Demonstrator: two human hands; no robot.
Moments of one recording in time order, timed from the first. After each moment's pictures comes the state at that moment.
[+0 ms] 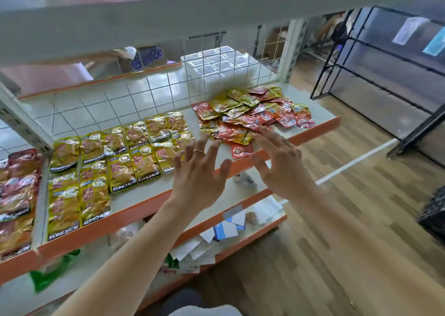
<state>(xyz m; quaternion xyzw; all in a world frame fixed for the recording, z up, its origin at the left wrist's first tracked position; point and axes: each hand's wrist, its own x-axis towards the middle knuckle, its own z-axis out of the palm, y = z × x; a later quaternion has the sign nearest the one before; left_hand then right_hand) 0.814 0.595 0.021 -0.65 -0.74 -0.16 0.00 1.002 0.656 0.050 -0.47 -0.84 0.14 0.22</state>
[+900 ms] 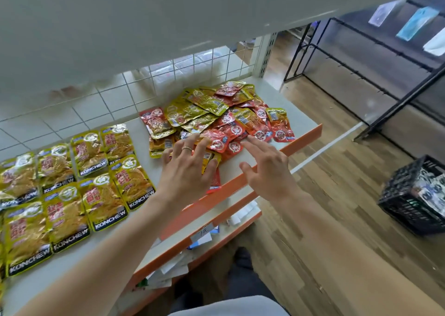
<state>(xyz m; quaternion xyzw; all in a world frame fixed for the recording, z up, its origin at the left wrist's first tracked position) 0.829 0.764 -0.016 -0.68 -0.71 -0.13 -0.10 1.027 0.803 -0.002 -0.56 -0.80 0.17 0.15</state>
